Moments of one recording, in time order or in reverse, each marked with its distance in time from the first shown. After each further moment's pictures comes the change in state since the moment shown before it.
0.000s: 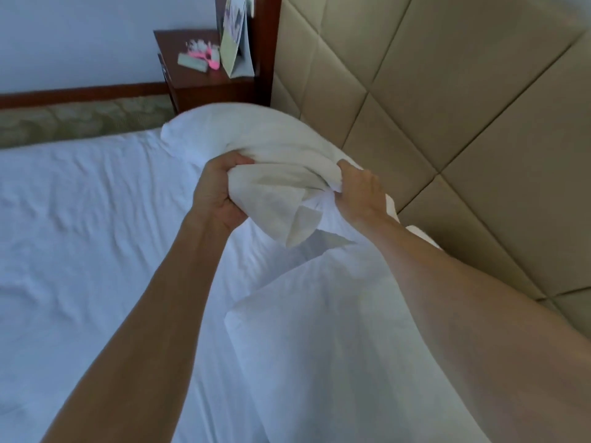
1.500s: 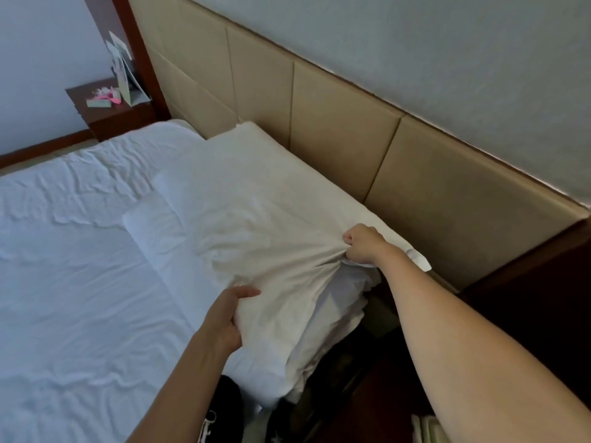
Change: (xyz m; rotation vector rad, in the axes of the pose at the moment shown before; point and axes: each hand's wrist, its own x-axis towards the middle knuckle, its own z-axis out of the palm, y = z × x) left_hand -0.568 -0.407 0.102 0.456 0.231 -0.547; right_hand -0.583 0.355 -0.267 0.331 -0.534 0.446
